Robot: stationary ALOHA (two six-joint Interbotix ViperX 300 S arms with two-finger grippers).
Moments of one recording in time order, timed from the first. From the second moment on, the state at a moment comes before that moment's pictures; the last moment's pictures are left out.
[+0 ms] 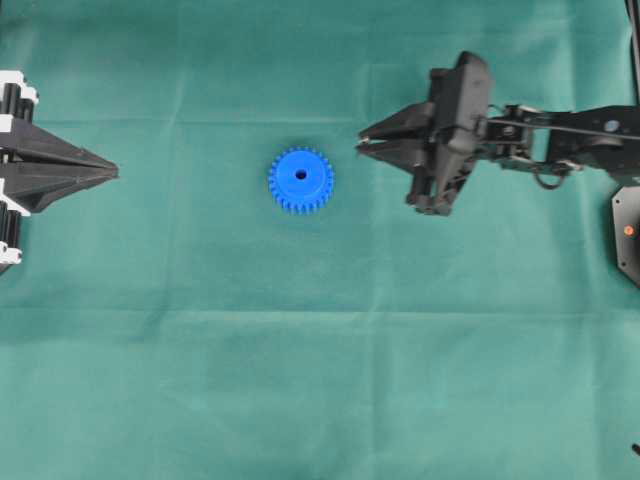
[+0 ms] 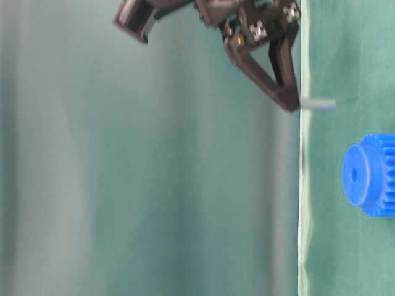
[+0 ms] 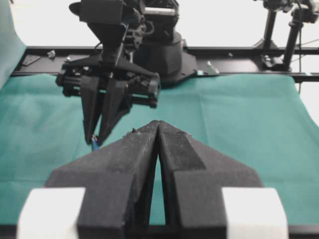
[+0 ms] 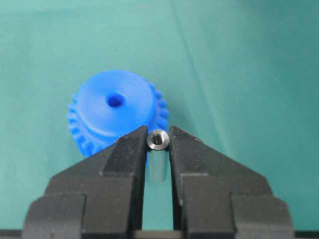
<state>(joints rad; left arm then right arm) 0.00 -0.96 1.18 0.01 -0.23 -0.01 -0.18 -0.02 0.90 0.02 -0.44 -0.04</state>
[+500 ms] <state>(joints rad) 0.00 -0.96 1.18 0.01 -0.23 -0.01 -0.13 0.11 0.68 0.02 -0.36 -0.04</state>
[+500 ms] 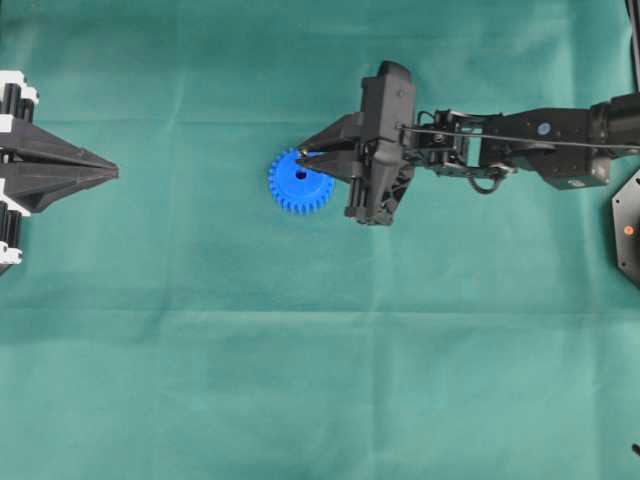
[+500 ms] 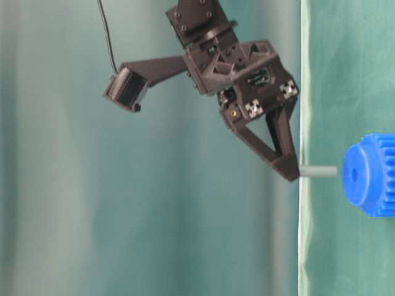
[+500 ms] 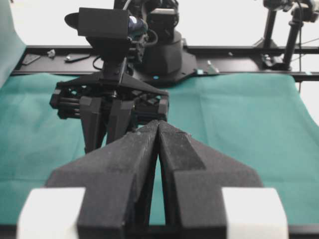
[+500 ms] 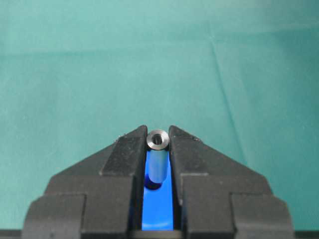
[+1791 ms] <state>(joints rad) 0.00 -0.96 1.18 0.01 -0.22 -0.01 -0.13 0.19 0.67 0.02 -0.36 -0.04</state>
